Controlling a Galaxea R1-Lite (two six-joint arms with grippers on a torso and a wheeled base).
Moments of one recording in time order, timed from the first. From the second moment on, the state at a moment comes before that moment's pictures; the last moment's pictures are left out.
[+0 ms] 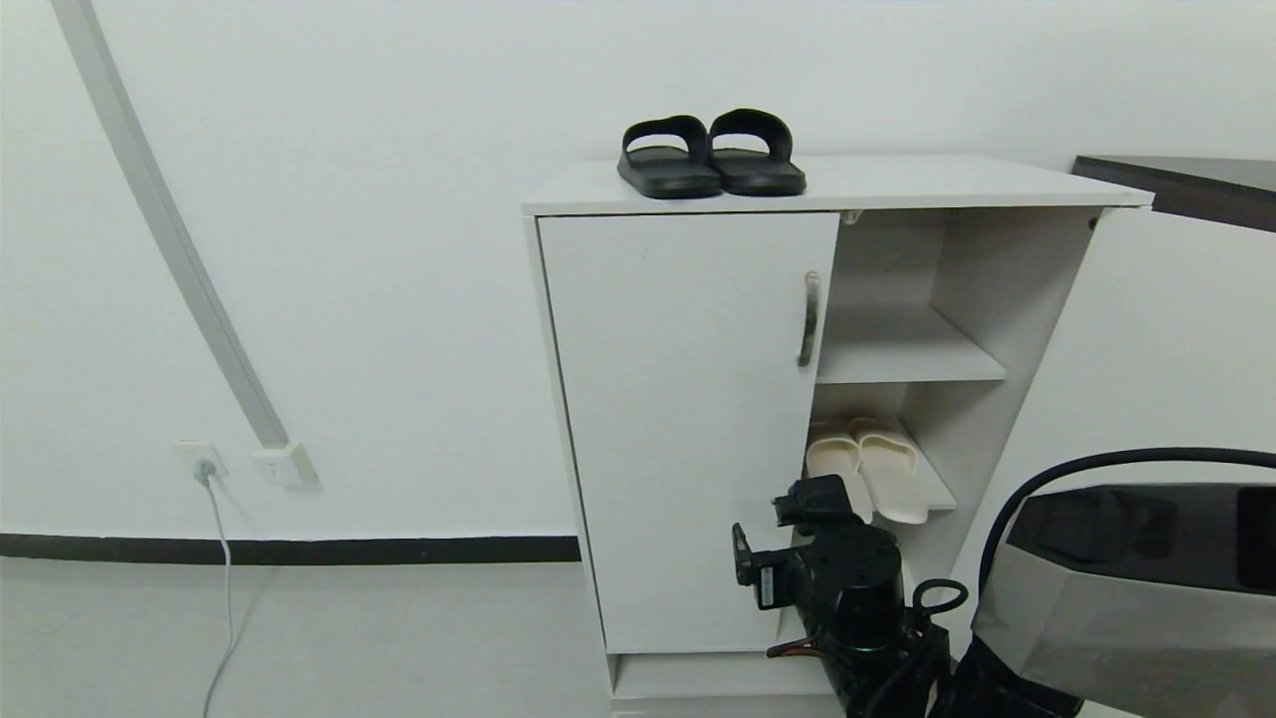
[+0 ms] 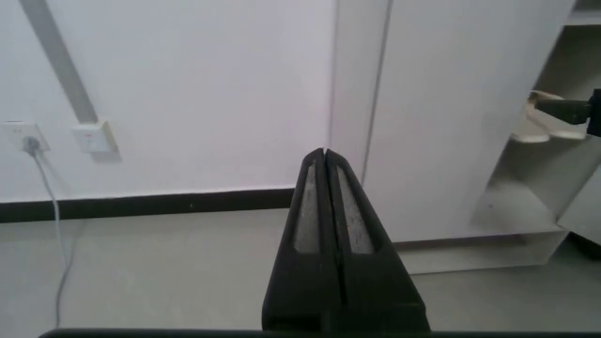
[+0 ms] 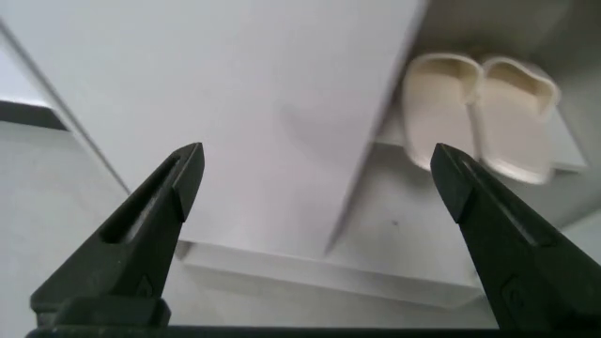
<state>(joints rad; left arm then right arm) 0.00 0.00 0.00 0.00 -0.01 0.00 0.81 2.25 -0.67 -1.36 -0.65 0.12</state>
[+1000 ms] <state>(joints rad) 0.00 0.00 0.00 0.00 -0.01 0.00 0.80 2.25 -0.62 -1.46 -0.64 0.08</state>
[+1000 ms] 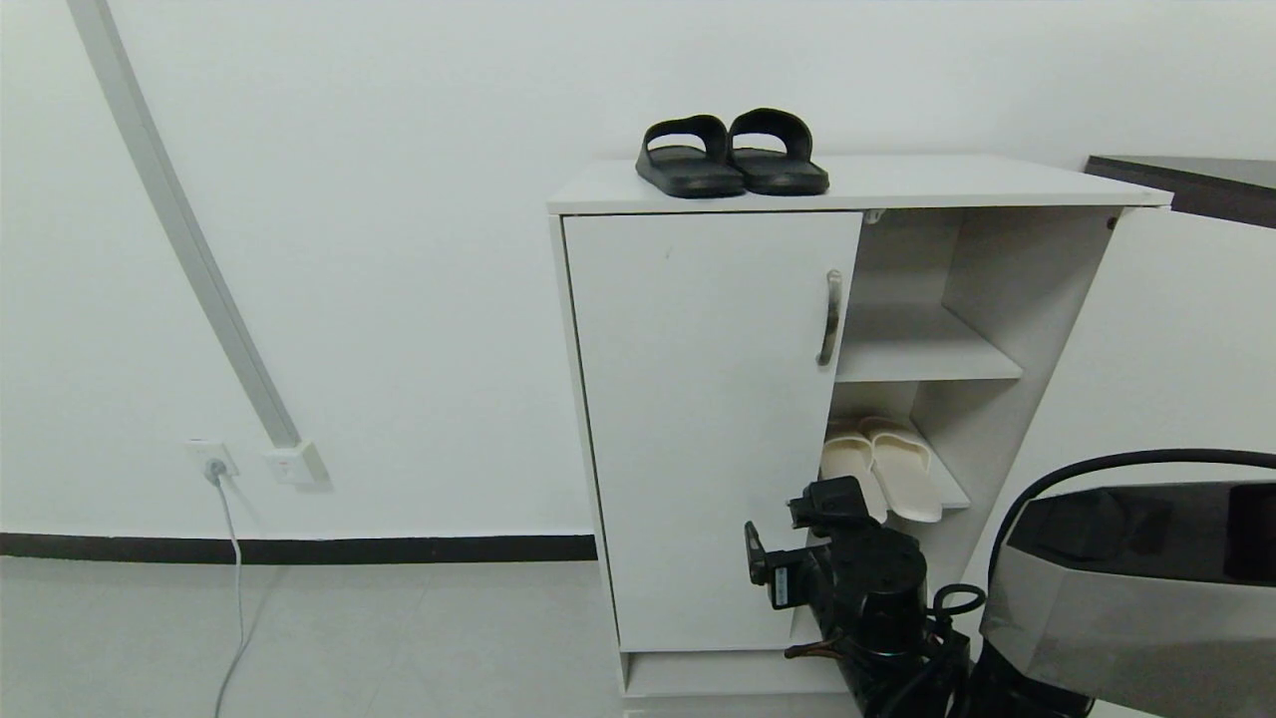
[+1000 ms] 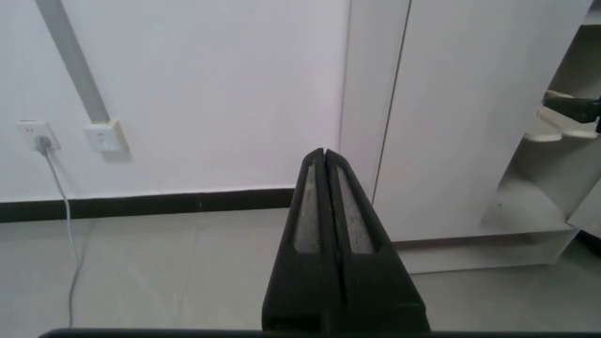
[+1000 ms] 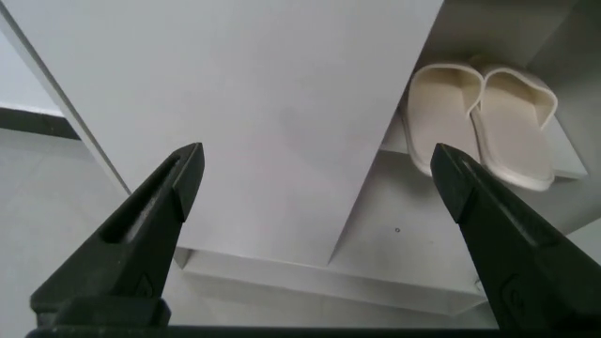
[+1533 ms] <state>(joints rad) 0.00 0.00 0.00 0.00 -0.01 0.00 0.80 2.26 -0.62 -1.46 -0.64 0.08</state>
